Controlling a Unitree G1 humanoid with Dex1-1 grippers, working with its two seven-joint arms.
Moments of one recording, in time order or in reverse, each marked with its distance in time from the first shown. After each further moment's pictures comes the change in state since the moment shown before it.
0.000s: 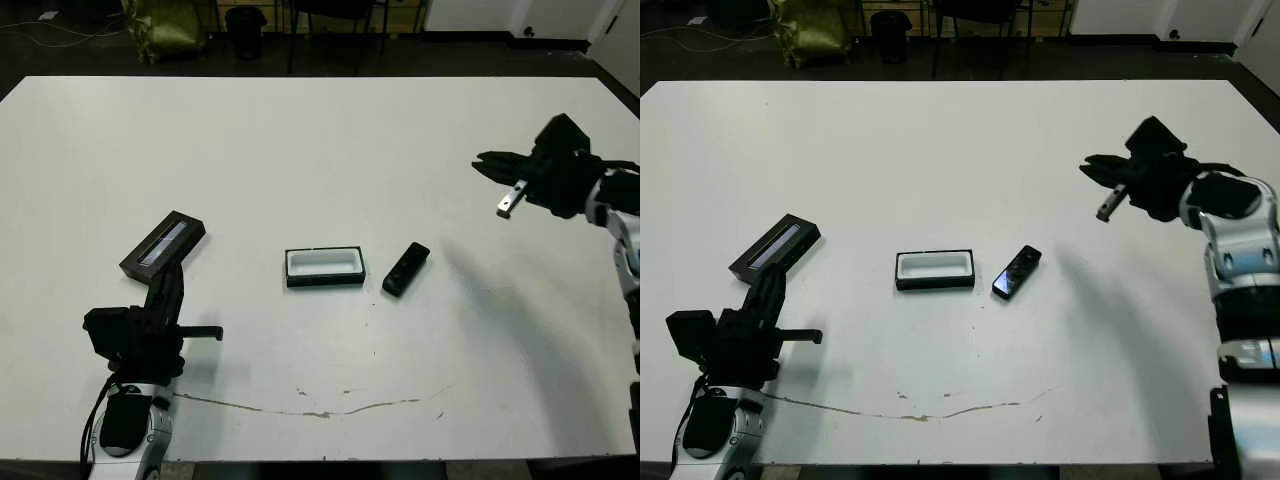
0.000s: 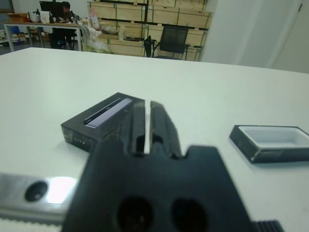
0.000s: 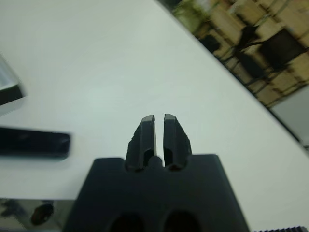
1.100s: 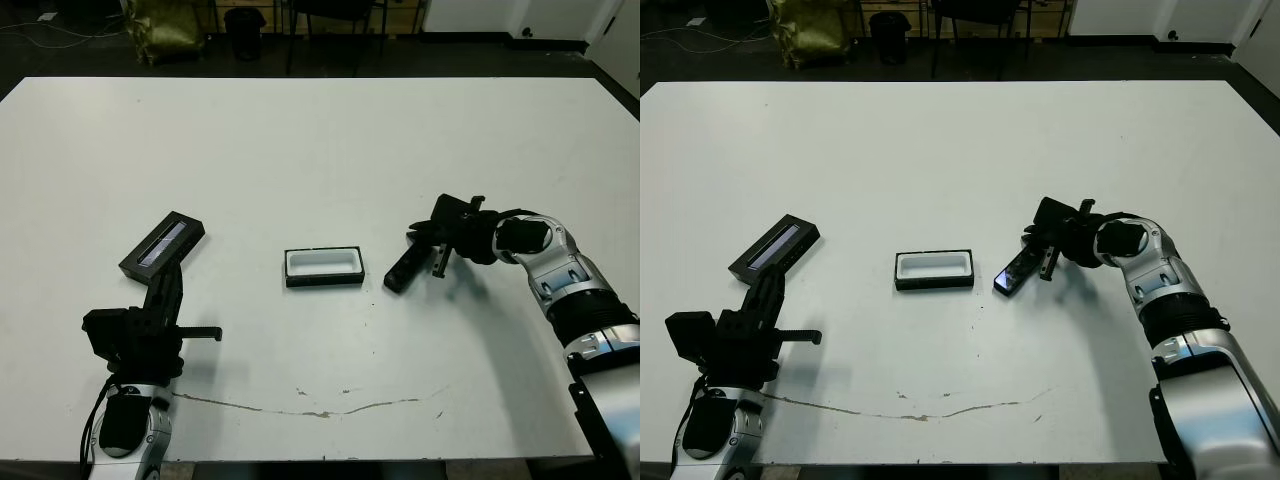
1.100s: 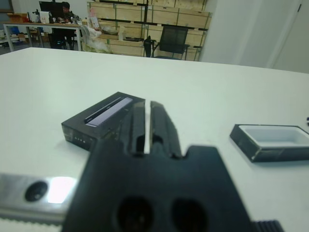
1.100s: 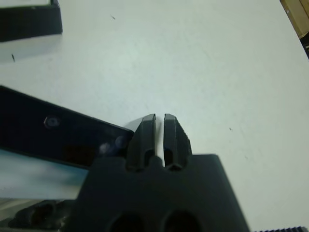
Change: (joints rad) left arm 0.003 0.000 0.002 0.009 -0.001 -0.010 -0.001; right arm -0.112 0.184 0.262 0.338 -0.256 -0.227 -0.091
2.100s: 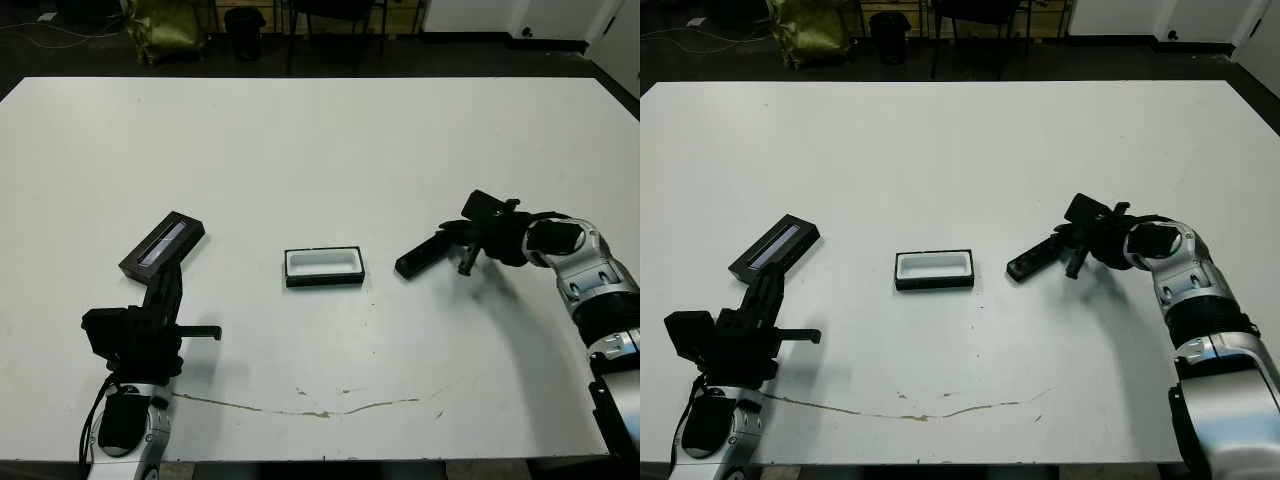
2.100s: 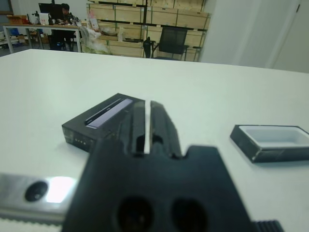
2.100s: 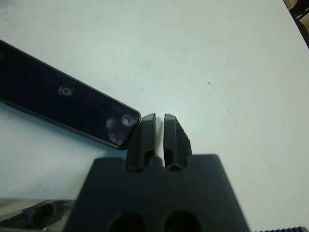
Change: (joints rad) left arm -0.002 0.002 0.003 -0.001 0.003 0.001 -0.003; right arm 0.002 -0.063 -0.047 0.073 -0.001 -0.007 -0.015
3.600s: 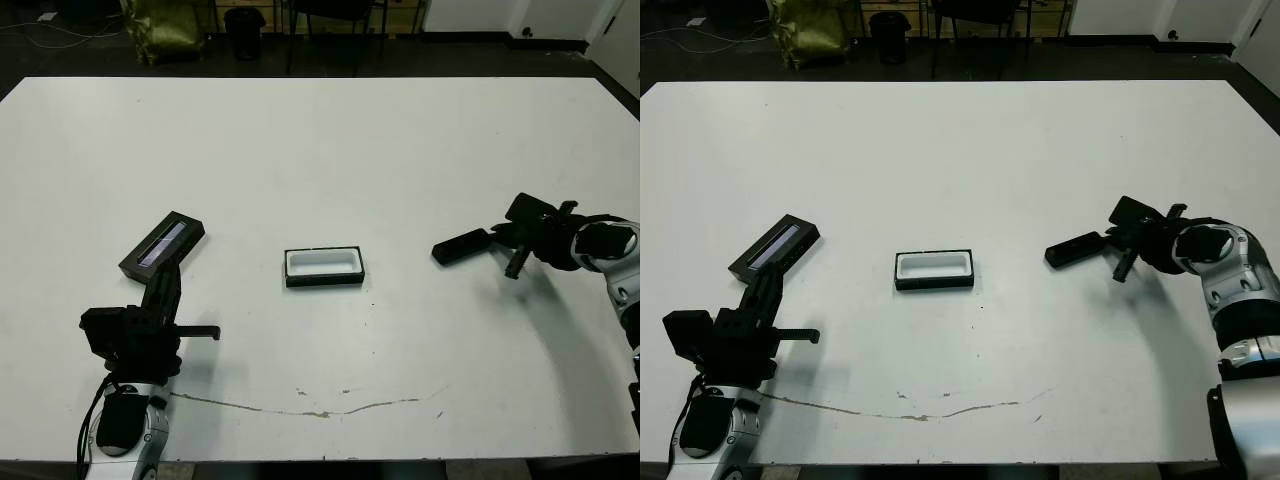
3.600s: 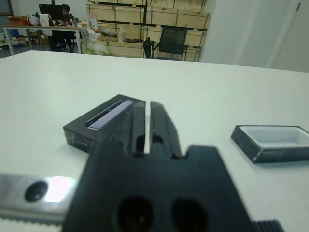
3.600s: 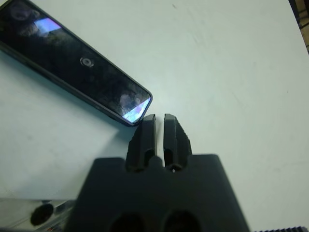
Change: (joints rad) left arm -0.003 0.005 0.004 -0.001 -0.001 -0.001 -0.004; right arm 0.011 -0.124 -0.019 0.060 -0.033 -0.018 -0.031
